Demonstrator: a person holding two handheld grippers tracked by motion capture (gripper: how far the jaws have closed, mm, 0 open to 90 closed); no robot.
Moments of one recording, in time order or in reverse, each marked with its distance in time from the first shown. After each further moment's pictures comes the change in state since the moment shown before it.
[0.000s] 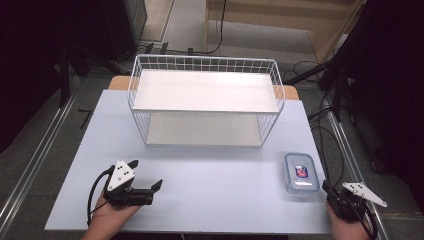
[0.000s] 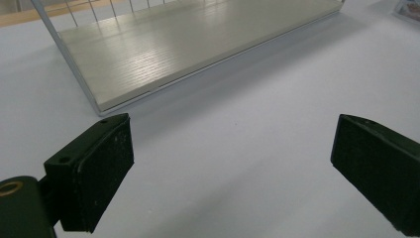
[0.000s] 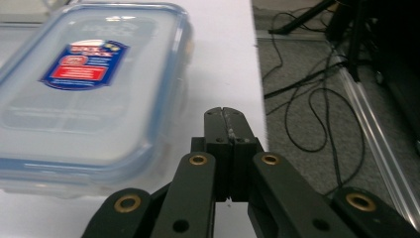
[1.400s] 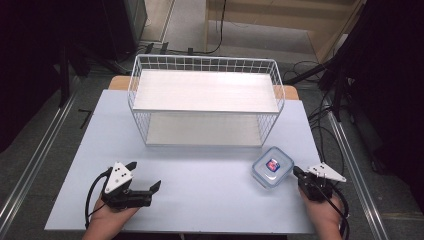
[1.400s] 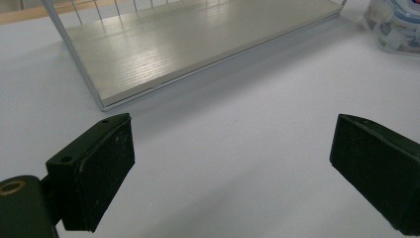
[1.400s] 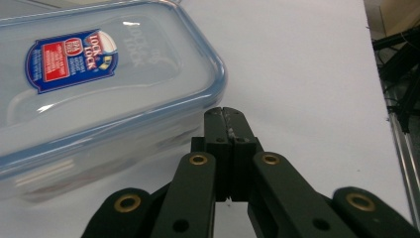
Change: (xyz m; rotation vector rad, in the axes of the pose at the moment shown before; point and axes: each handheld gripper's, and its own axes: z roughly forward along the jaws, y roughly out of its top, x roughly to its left) left arm 0.000 -0.003 -0.006 -0.007 0.004 -0.017; right arm 0.060 0.027 0.043 0.021 0.149 -0.214
